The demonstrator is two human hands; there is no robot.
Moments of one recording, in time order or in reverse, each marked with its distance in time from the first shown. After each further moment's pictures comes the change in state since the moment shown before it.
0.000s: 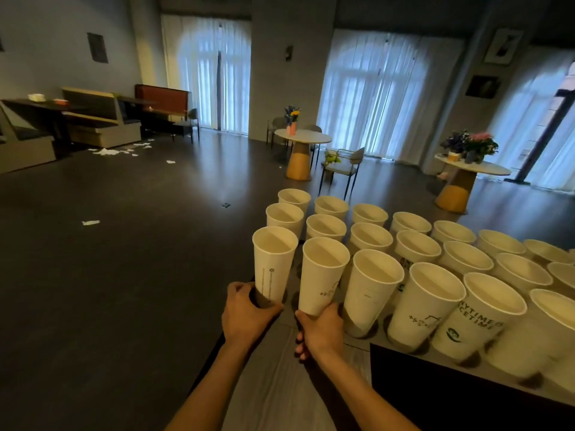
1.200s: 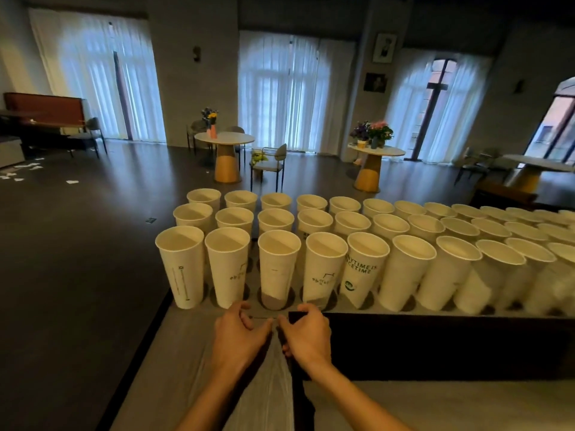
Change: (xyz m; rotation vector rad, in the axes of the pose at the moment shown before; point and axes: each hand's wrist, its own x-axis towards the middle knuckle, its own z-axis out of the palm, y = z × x) left_hand -0.115 0.070 0.053 -0.195 -0.244 0.091; right_hand -0.050 0.045 -0.112 -0.092 0.223 0.028
